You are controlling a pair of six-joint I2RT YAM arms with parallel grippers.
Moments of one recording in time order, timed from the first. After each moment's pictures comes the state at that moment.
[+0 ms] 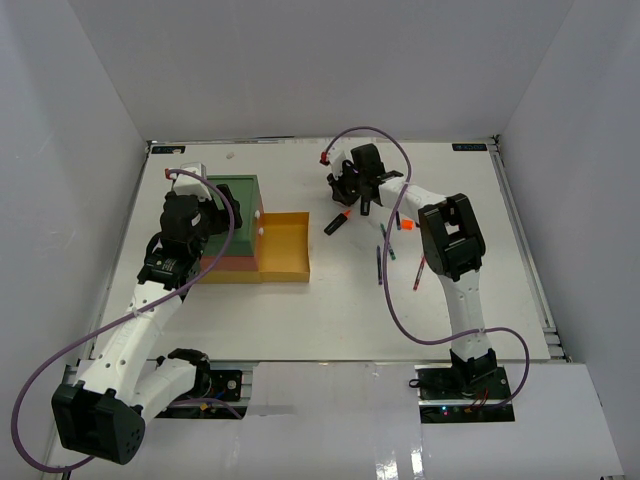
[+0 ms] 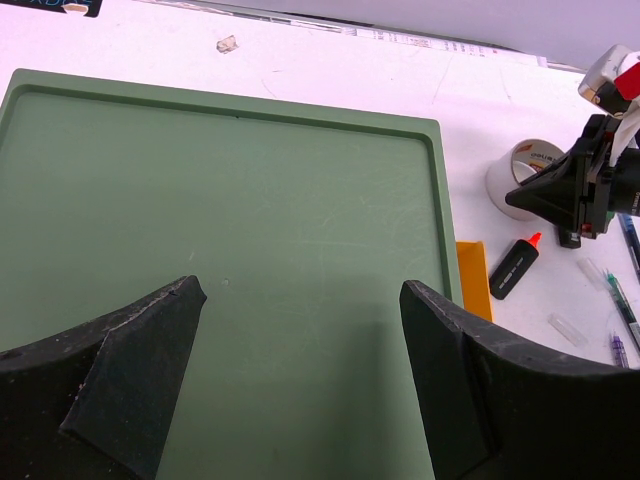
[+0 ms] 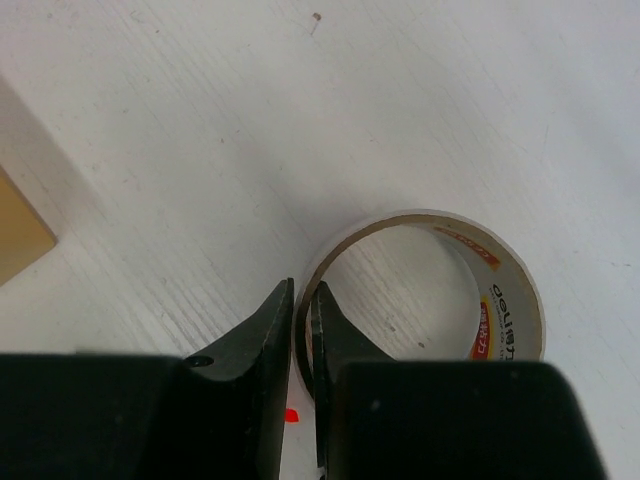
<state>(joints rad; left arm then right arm) -0.24 0.95 0.83 -0.15 -0.17 -0.23 0.47 2.26 1.71 -0.15 -0.35 -0.39</state>
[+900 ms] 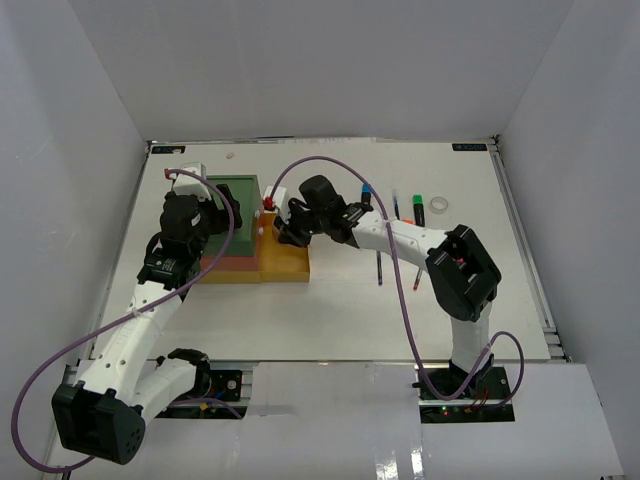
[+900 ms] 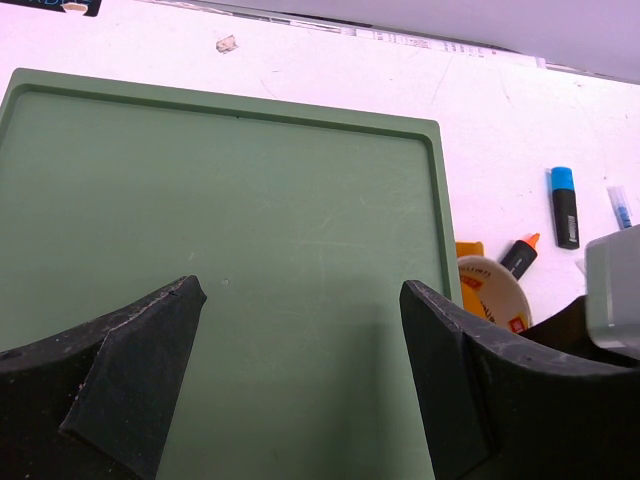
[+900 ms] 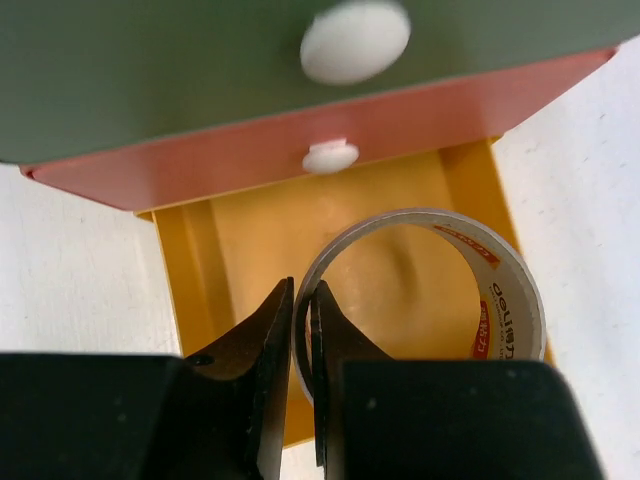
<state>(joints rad) -0.24 0.95 0.83 -0.15 -0.17 -0.24 0.85 1.93 1.47 -0.14 -0.43 -0.35</state>
